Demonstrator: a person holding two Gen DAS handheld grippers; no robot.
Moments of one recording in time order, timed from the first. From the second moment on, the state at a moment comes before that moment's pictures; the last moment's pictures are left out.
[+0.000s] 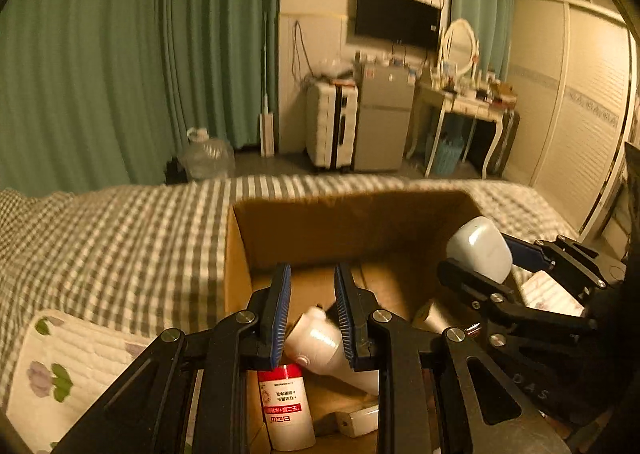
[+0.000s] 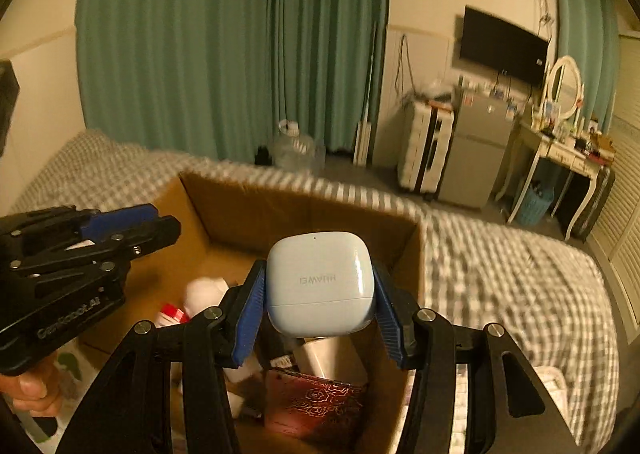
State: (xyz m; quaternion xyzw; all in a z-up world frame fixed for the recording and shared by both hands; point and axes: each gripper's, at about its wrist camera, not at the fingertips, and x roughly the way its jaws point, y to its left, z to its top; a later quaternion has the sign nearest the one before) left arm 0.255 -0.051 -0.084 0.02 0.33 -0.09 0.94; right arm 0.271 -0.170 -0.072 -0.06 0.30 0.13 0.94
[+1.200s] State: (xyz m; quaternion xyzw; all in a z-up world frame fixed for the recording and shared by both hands) left arm 0.151 -0.007 0.068 -0.03 0.21 -0.07 0.97; right arm 0.169 -0.161 0.070 -0.07 0.19 0.10 0.97
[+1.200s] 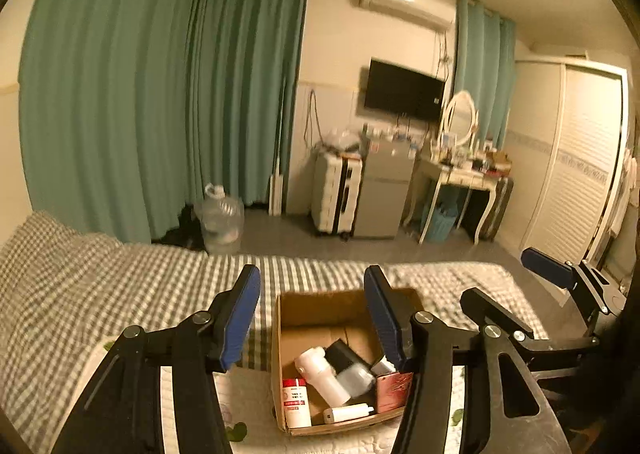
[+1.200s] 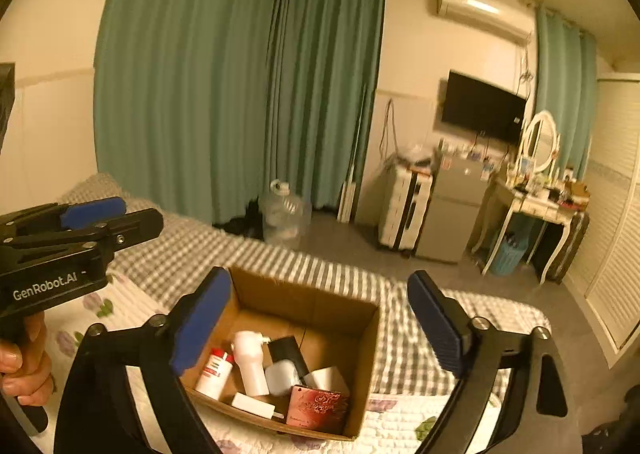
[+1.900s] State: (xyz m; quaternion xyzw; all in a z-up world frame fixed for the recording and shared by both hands) left arm 0.028 0.002 0.082 -0.01 0.11 -0.08 0.99; right arm 0.031 -0.162 0.104 -0.05 0.12 0.10 0.99
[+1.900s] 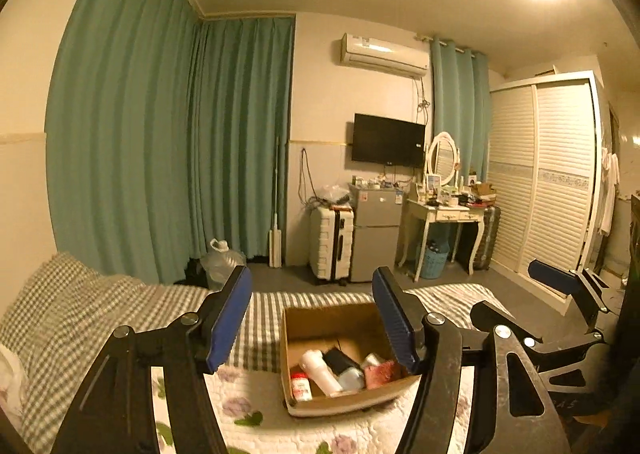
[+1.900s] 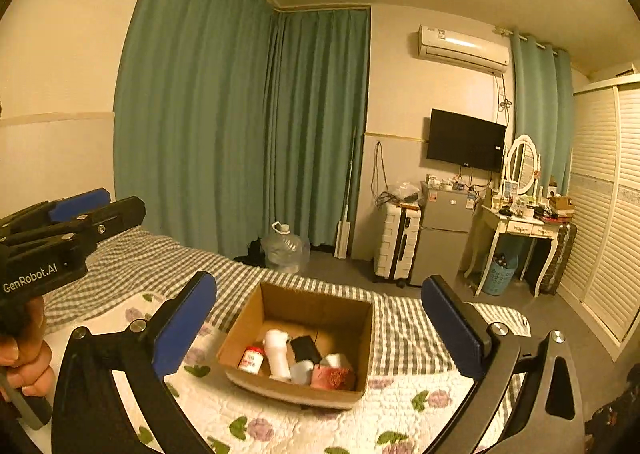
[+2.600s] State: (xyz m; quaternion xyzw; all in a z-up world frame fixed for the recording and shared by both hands) left arm 0.018 -0.003 0.015 -0.01 0.13 -0.06 0.99; right arm 0.020 -0.175 0.044 -0.03 0.16 0.07 0.98
